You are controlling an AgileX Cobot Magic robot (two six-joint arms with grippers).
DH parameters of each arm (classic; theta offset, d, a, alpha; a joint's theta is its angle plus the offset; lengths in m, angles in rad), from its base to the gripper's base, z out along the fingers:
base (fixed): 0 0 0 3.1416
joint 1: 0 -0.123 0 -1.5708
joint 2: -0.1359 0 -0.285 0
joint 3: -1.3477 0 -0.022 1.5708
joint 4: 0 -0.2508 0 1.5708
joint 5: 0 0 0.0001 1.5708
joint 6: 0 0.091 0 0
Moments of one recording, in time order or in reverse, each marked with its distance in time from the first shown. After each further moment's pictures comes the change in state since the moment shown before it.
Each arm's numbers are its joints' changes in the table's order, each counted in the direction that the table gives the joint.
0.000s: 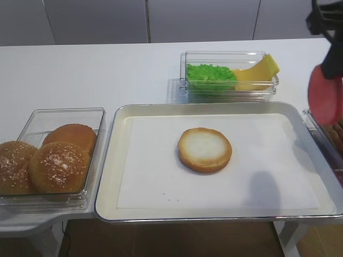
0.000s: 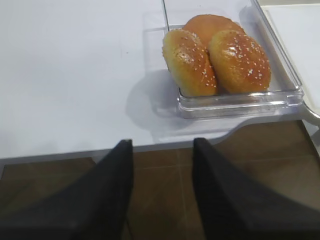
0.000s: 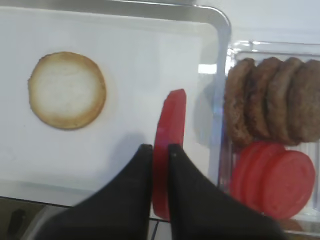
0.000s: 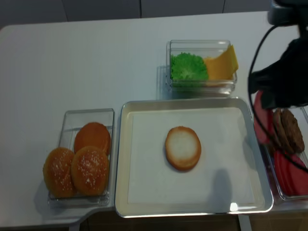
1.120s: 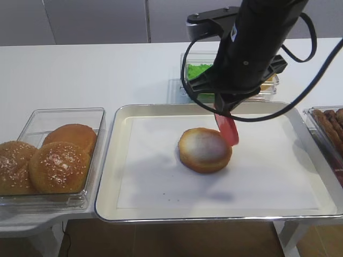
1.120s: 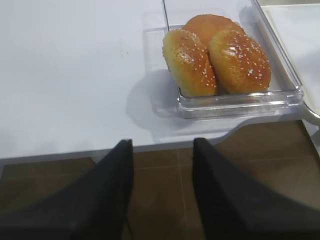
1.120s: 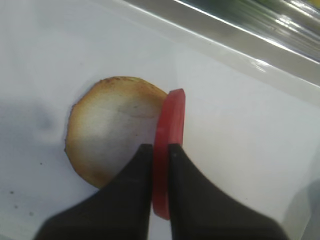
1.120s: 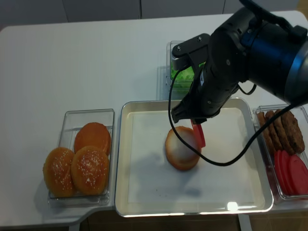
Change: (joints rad) left arm 0.000 0.000 0.000 0.000 0.000 0.000; right arm -0.265 -0.380 0.058 0.098 -0.242 0.010
